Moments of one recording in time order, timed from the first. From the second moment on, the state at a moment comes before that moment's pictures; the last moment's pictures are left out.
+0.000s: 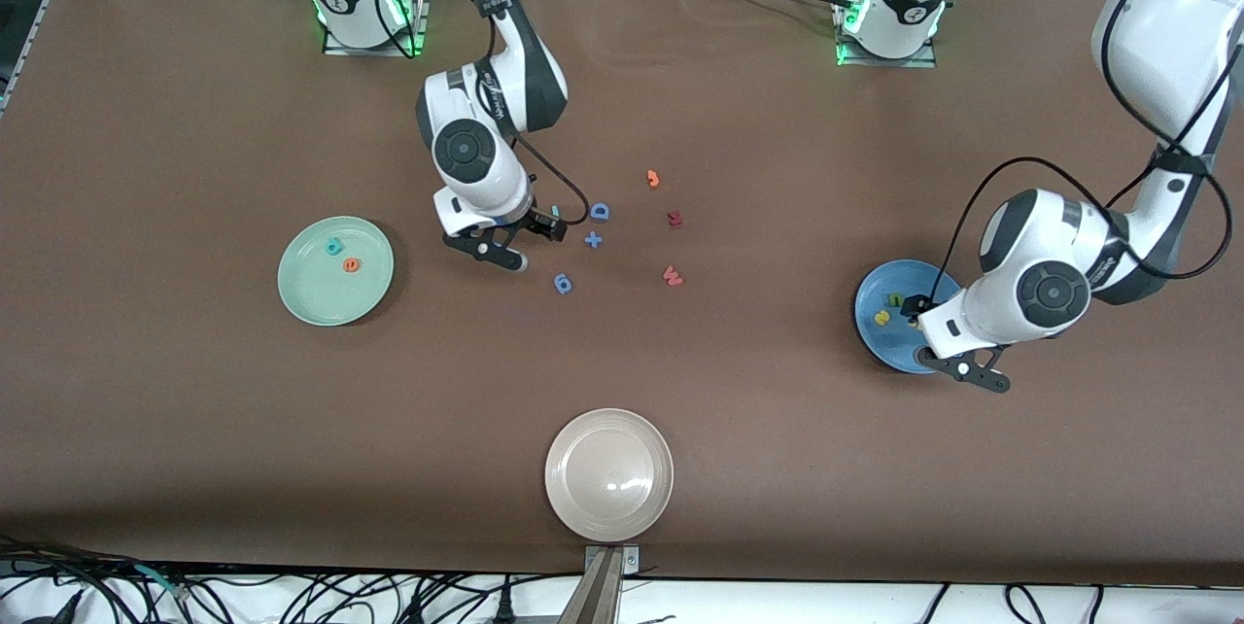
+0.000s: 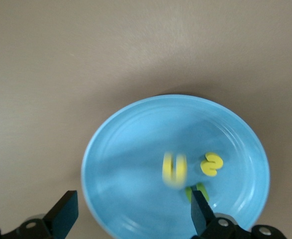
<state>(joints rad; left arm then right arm) 0.42 0.64 -0.57 -1.70 0.53 2.05 0.00 1.13 0.55 -0.51 -1.90 0.50 2.24 0.70</state>
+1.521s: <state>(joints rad) 0.45 0.43 -0.61 -1.35 0.23 1.62 0.00 1.17 0.65 -0.47 -1.89 0.51 2.32 0.74</state>
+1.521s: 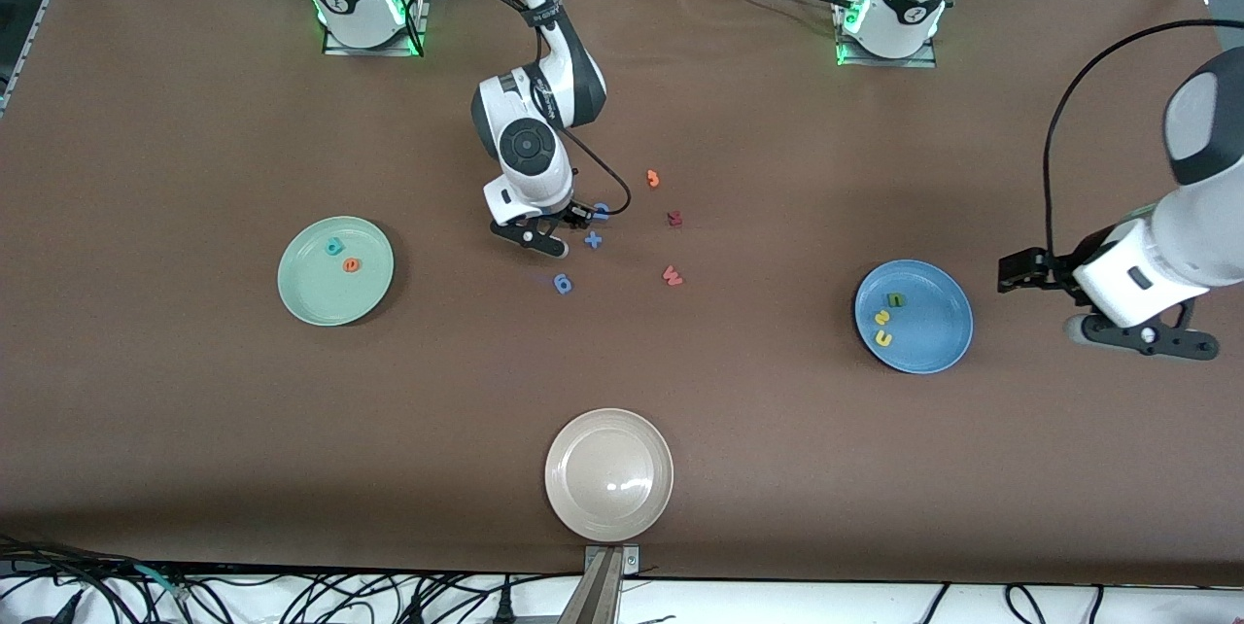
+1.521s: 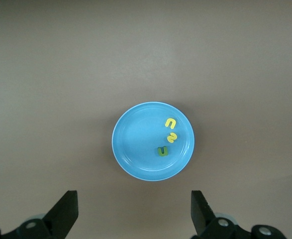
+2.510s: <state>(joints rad) 0.14 0.20 -0.28 -1.38 0.05 1.57 0.00 1.17 0.65 -0.47 -1.89 0.51 2.32 0.75</state>
